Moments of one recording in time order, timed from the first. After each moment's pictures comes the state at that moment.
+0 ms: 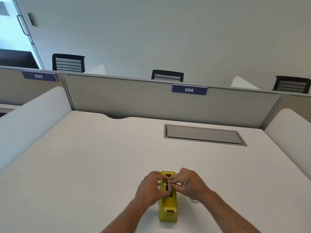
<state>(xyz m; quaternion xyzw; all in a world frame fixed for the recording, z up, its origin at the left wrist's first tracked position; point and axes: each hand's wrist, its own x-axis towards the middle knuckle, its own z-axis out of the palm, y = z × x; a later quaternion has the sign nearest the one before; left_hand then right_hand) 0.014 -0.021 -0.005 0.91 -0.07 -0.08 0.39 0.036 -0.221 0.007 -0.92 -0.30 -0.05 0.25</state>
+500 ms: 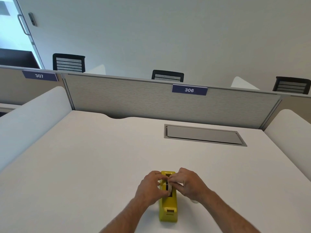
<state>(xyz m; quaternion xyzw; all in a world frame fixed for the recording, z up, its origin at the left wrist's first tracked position) 0.016 -0.020 -0.006 0.91 -0.07 -0.08 0.40 0.035 -0.221 0.012 -0.92 -0.34 -0.05 0.19</state>
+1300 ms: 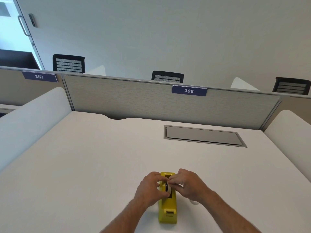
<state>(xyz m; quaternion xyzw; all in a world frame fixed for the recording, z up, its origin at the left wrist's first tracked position) 0.018 -0.020 -0.007 0.91 -0.07 -0.09 0.40 0.035 -0.221 0.020 -0.92 -0.35 -0.03 0.17</state>
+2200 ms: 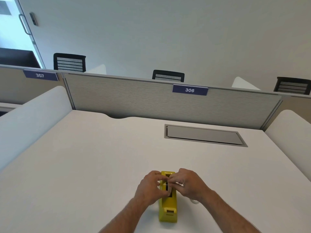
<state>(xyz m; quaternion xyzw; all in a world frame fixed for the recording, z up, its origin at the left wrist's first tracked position) 0.018 -0.020 -0.005 0.91 -0.07 -0.09 0.40 0.034 -0.218 0.022 -0.92 -0.34 -0.03 0.18</state>
